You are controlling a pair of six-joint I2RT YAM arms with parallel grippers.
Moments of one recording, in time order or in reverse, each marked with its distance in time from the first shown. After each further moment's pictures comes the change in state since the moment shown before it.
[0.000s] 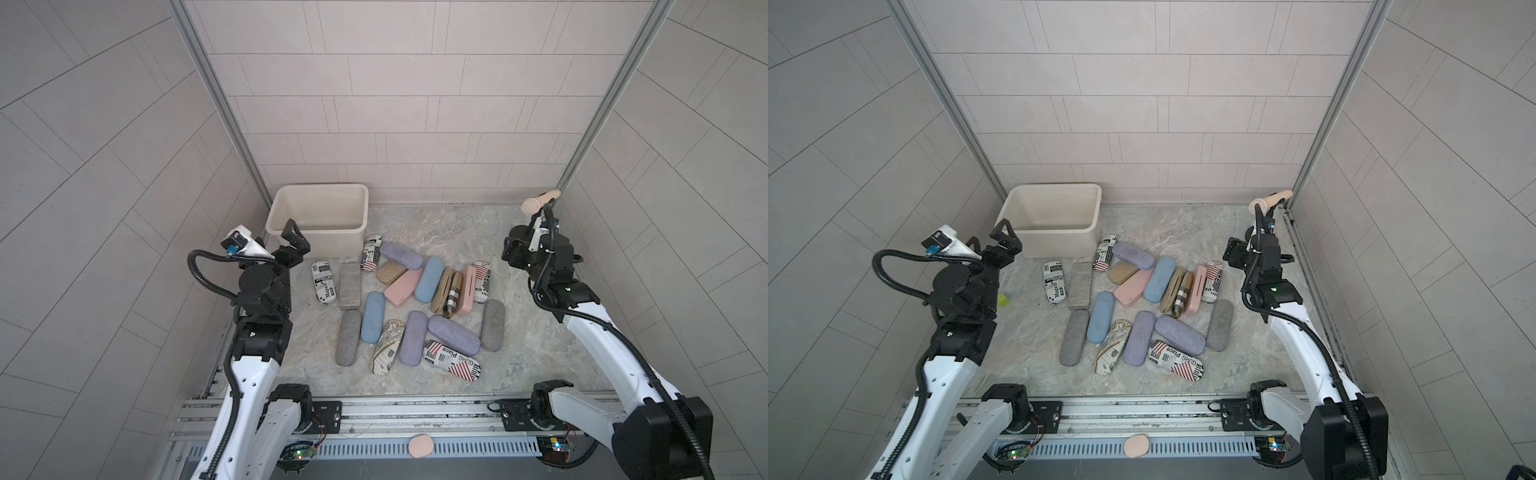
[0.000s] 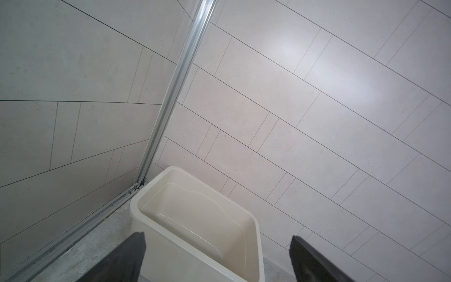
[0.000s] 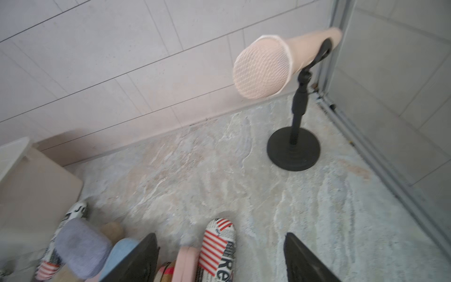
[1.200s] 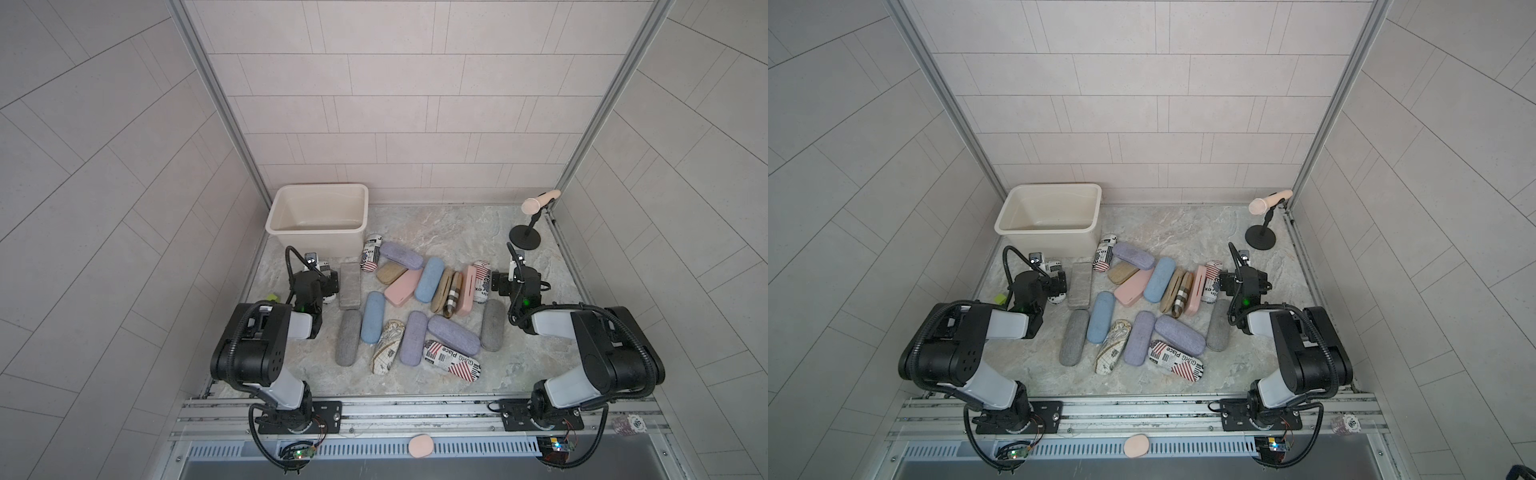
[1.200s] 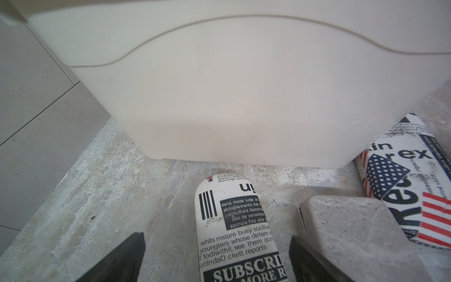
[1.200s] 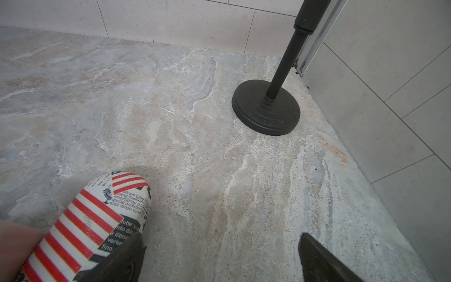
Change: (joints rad) left arm -0.037 0.816 -0.397 0.745 0.073 0.512; right arm -0.030 0.417 -0.445 0.837 0.213 -0.370
